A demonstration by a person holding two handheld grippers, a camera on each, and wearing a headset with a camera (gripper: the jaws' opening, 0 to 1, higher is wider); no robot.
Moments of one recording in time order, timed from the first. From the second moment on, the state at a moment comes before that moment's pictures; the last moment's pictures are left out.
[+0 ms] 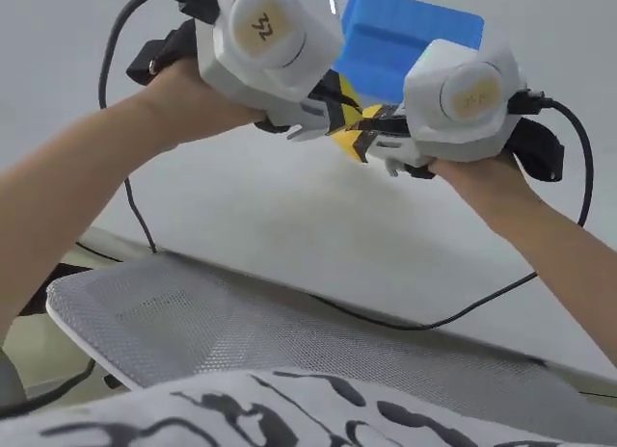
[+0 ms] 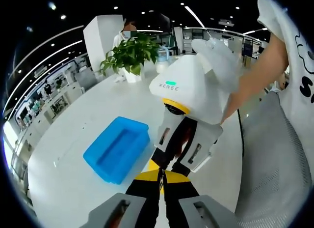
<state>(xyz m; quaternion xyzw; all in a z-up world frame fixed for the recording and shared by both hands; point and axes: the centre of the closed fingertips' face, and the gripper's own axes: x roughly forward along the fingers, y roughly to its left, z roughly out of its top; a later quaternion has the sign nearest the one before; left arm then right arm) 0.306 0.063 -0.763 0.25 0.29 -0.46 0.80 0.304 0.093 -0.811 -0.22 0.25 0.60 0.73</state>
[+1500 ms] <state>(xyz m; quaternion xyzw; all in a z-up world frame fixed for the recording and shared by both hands) 0.336 0.064 -0.701 0.30 0.22 -0.44 0.82 0.348 0.104 -0.755 -0.21 0.18 0.58 0.76</state>
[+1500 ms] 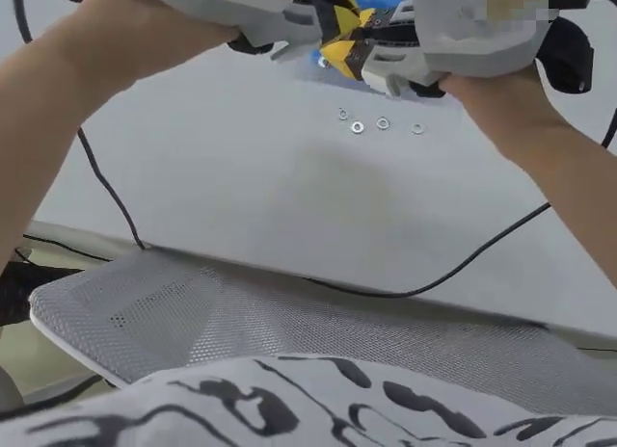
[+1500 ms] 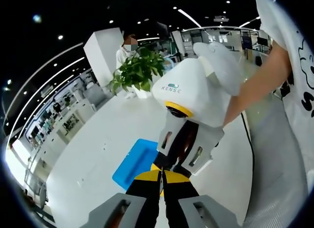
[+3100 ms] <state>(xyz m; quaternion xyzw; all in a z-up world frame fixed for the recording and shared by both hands) 0.408 0.079 -0.743 0.30 0.24 -0.41 0.83 0.419 0.112 -0.798 -0.26 0.20 0.56 0.76</state>
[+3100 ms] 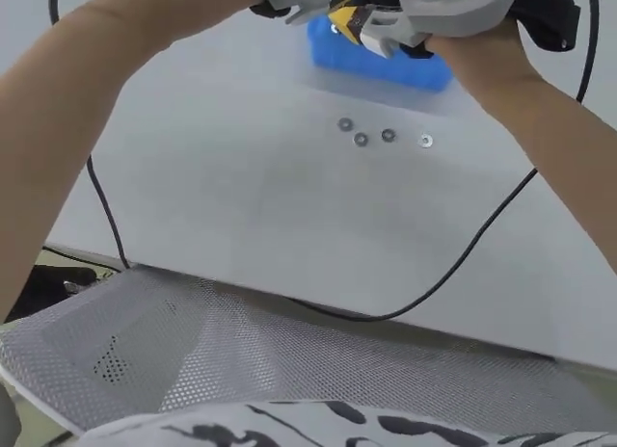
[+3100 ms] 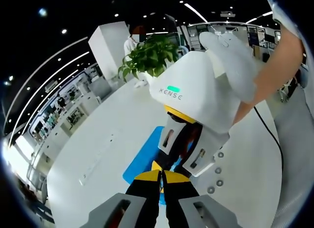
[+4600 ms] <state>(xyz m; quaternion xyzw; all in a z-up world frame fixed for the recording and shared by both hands) 0.439 0.095 -0.748 0.25 0.24 -0.41 0.84 0.445 0.121 -0.811 -0.22 0.22 0.56 0.77</state>
